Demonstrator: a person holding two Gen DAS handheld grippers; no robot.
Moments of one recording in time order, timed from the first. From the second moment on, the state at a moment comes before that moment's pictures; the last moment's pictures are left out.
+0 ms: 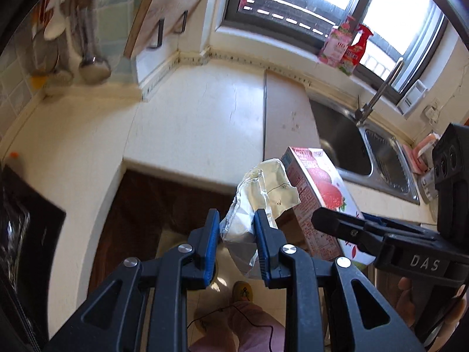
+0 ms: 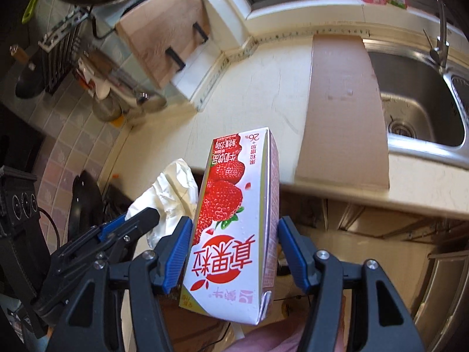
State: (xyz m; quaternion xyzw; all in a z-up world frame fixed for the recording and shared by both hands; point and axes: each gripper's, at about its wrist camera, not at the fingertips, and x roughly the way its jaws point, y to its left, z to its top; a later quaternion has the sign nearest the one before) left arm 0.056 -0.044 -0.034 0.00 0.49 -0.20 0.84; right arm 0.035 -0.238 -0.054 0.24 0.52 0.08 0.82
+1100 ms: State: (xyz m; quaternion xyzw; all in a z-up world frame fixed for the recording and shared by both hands) left arm 0.087 0.022 -0.523 -0.02 0.72 -0.01 0.70; right arm 0.061 -0.151 -0.528 0.17 0.80 0.09 0.57
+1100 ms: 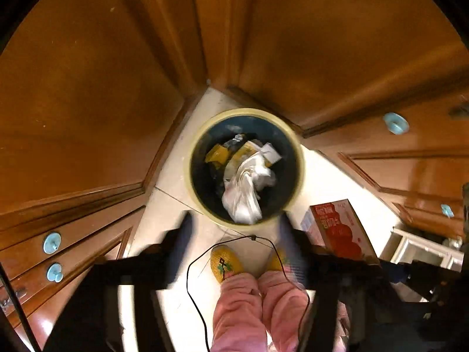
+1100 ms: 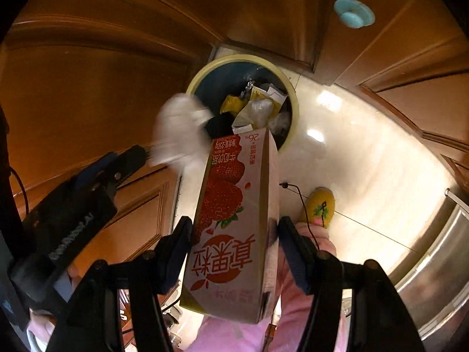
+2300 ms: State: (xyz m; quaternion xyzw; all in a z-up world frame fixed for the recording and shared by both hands) left arm 0.049 0.079 -0.529 -0.07 0.71 0.04 0.70; right arm 0.105 -0.087 -0.560 0.09 0.77 0.13 0.62
